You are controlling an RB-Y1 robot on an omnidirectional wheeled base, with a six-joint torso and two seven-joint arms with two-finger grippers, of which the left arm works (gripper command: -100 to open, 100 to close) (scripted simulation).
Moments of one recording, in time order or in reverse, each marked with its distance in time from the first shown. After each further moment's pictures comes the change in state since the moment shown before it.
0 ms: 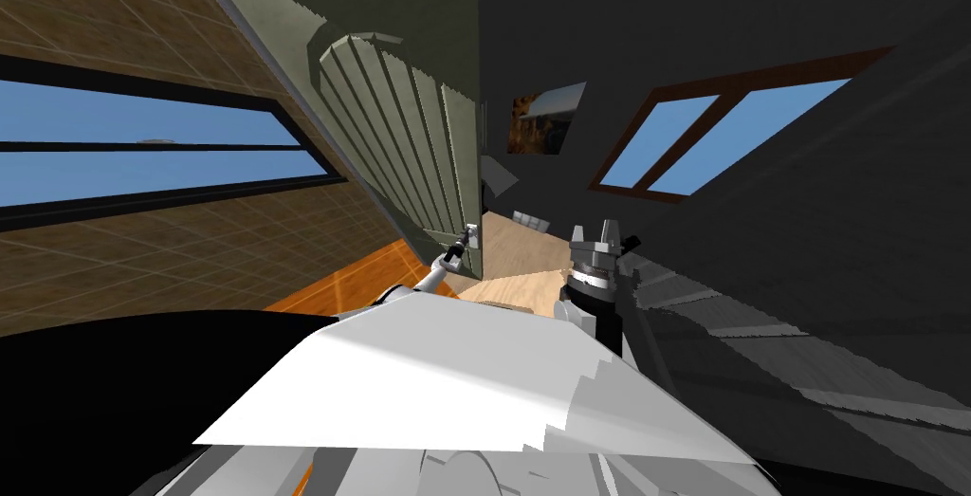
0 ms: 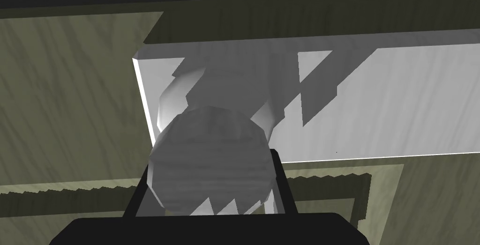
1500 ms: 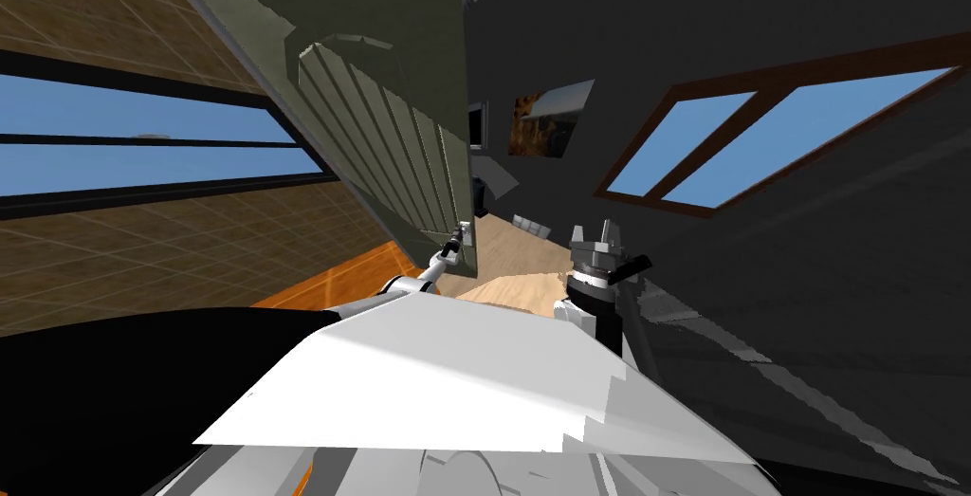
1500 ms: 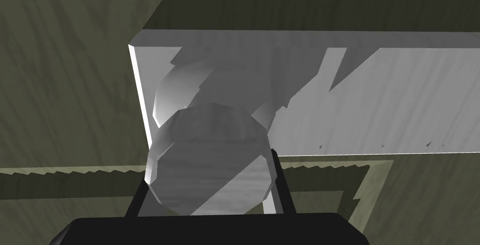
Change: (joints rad) arm -0.119 -0.002 0.182 0.190 0.019 -0.023 -0.032
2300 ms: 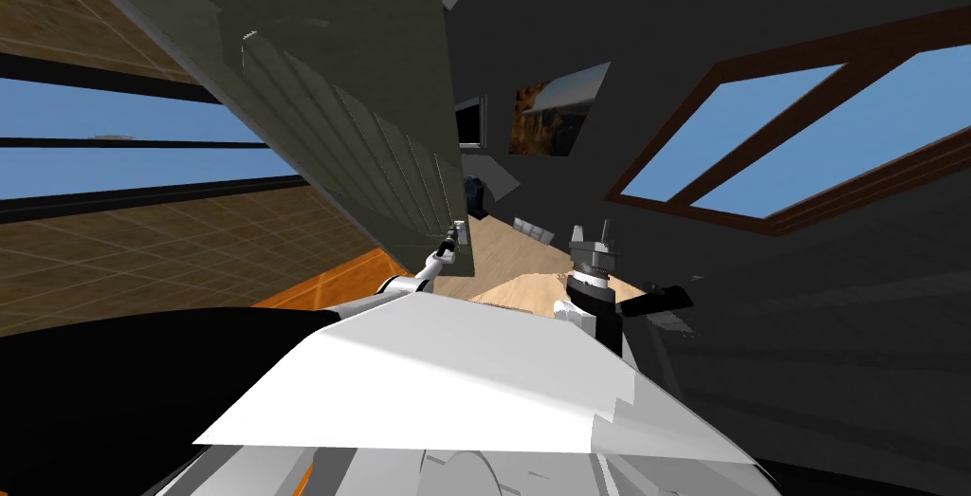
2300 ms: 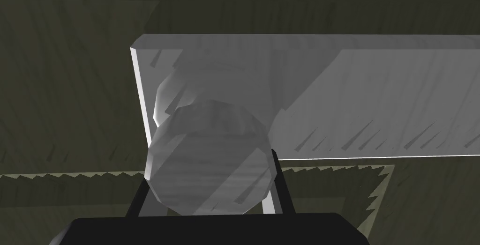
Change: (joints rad) arm 0.000 0.024 0.066 0.009 0.023 -0.008 -0.024
